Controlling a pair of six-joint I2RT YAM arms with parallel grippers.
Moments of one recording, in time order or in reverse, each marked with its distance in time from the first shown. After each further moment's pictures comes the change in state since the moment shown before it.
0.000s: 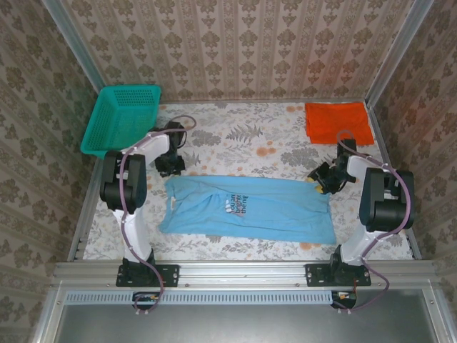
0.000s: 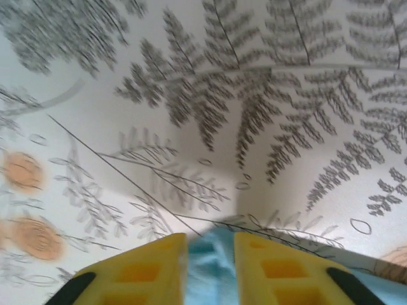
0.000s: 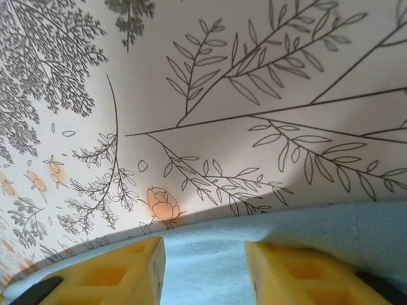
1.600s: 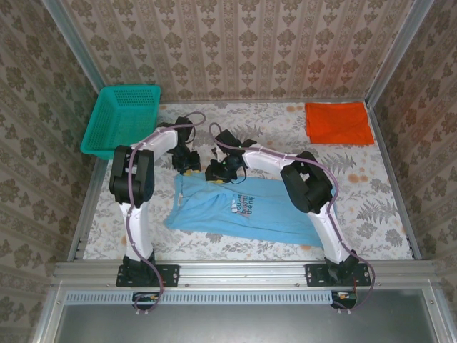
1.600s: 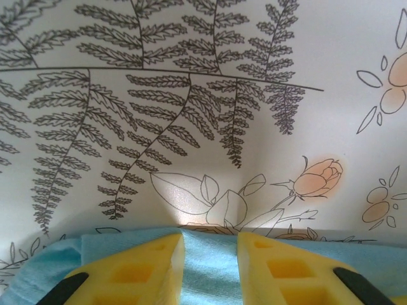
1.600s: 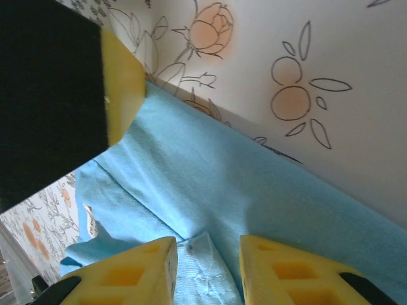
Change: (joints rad) left arm -0.048 0.112 0.123 0.002 0.391 0.046; right arm 0.862 0.564 0.802 0.015 -0.060 -0.041
